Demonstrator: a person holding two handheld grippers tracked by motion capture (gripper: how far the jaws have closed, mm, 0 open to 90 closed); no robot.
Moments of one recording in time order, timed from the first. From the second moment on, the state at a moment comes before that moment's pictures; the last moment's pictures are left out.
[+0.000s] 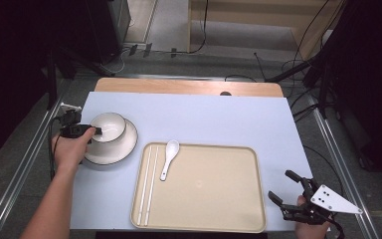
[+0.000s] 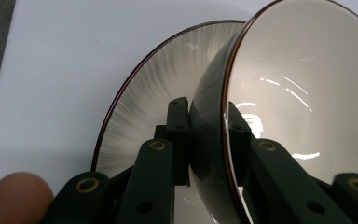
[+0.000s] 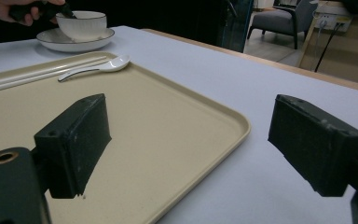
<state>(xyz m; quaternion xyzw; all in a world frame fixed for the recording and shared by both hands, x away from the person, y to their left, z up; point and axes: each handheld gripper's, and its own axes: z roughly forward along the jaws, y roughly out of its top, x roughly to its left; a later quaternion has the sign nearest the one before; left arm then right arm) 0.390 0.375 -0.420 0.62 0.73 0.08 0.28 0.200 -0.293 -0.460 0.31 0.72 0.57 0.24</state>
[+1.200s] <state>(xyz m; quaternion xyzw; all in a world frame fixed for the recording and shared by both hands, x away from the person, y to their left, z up) 0.338 0.349 -0.399 0.66 0.64 0.09 0.37 0.199 -0.293 -0.459 0.31 0.72 0.57 0.24</state>
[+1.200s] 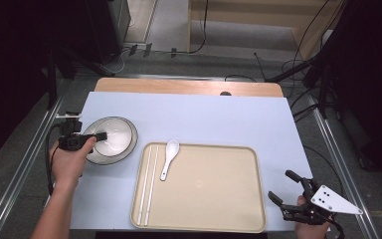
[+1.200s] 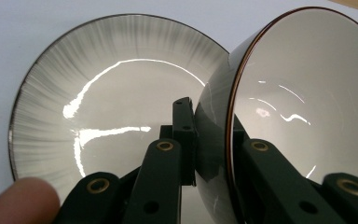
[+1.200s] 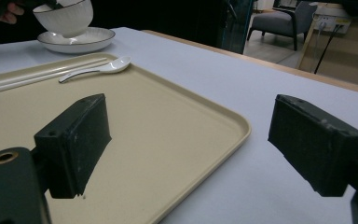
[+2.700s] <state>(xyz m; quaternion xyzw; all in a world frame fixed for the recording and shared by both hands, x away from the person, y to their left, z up) 0.245 0.240 -0.413 0.75 0.54 0.03 0.37 0.200 -0.290 -0.459 0.31 0.72 0.57 0.24</state>
